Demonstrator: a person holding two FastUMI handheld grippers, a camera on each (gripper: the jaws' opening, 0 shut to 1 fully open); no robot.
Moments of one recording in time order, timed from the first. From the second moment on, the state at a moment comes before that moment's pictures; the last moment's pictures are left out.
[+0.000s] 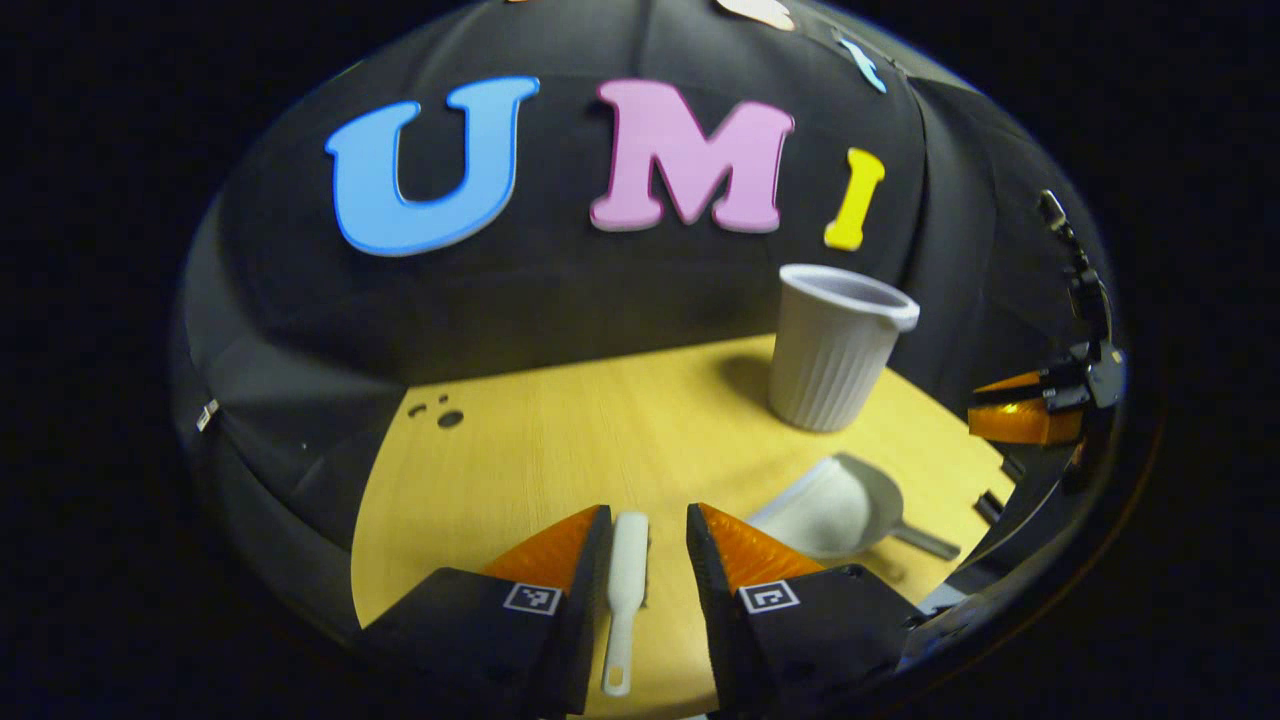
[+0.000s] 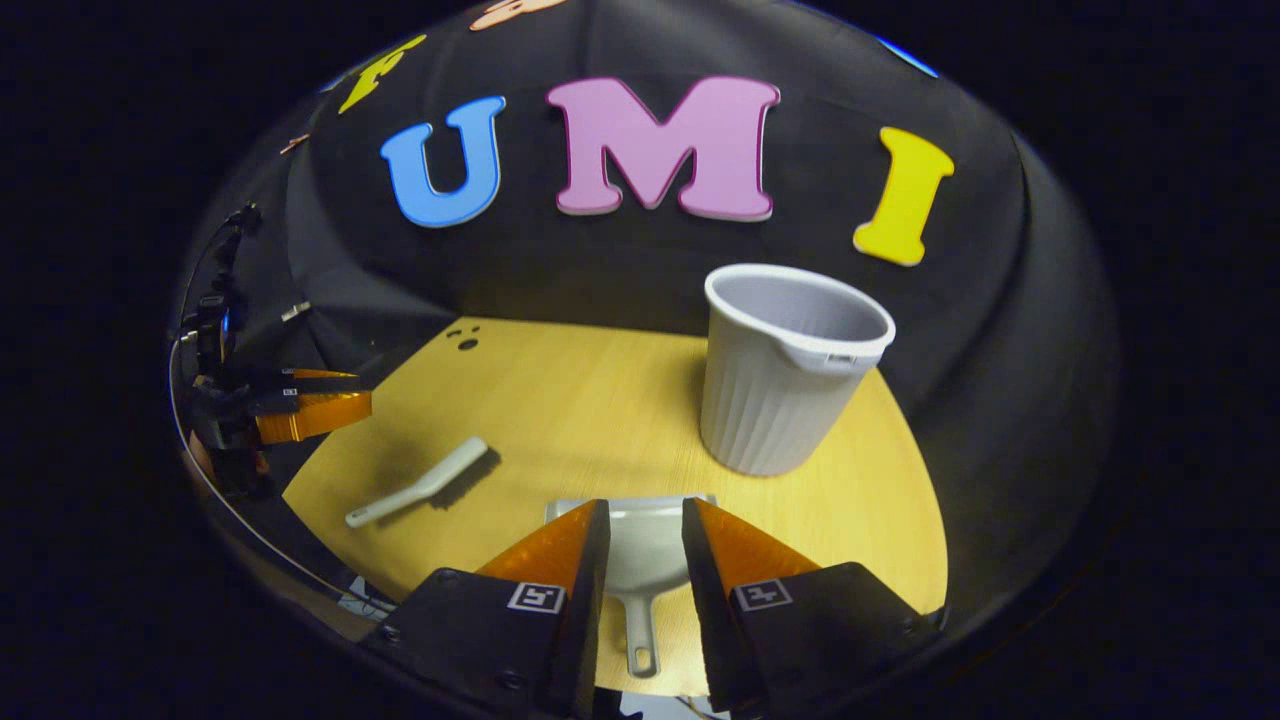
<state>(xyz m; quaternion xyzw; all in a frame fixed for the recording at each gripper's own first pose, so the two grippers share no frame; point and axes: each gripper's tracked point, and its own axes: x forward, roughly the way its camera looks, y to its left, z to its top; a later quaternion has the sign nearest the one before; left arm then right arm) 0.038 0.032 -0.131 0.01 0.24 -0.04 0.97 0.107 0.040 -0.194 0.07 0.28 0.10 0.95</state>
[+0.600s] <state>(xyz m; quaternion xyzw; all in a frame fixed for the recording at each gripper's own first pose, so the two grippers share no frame) 0.039 0.008 -0.026 0.01 0.08 -0.04 1.00 0.127 0.034 -0.083 0.05 0.11 0.07 0.99</state>
